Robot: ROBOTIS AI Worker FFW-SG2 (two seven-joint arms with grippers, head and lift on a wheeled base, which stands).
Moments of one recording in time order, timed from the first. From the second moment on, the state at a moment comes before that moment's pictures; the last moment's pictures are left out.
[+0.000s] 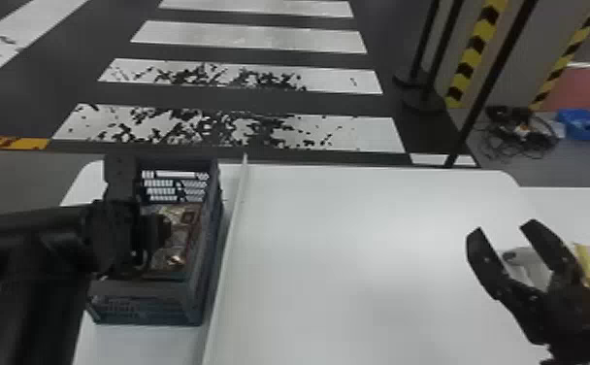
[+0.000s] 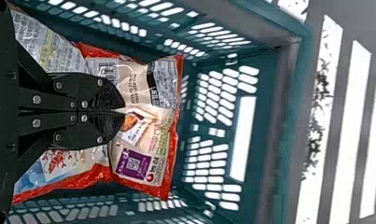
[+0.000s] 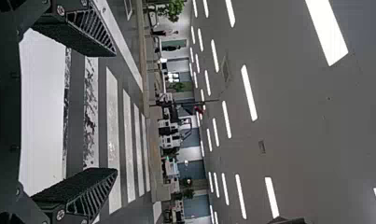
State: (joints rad) left arm -0.25 0.04 0.06 -1.60 0.19 1.16 0.16; right arm 0.55 -0.33 -0.14 -1.85 -0.54 -0.37 0.35
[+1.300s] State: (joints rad) left arm -0.13 0.04 0.05 -2.02 0.22 1.22 0.23; right arm 0.55 -0.32 -0.14 -1.84 -0.54 -0.38 0.35
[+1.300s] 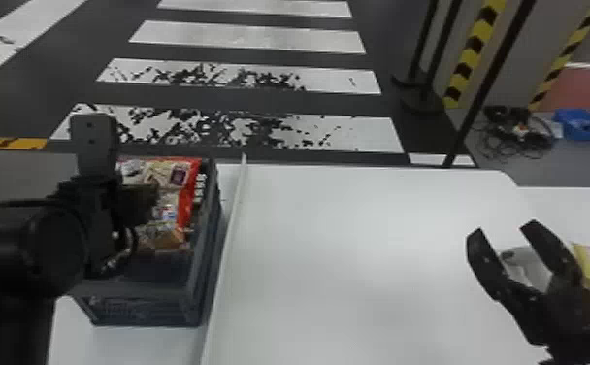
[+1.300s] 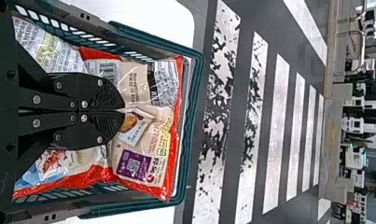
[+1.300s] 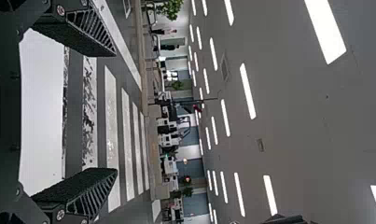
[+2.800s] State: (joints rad) left arm -0.11 0.00 -0.17 -2.34 0.24 1.26 0.22; right arm 0.55 -0.30 -0.23 -1.86 -0.58 -0.37 0.35
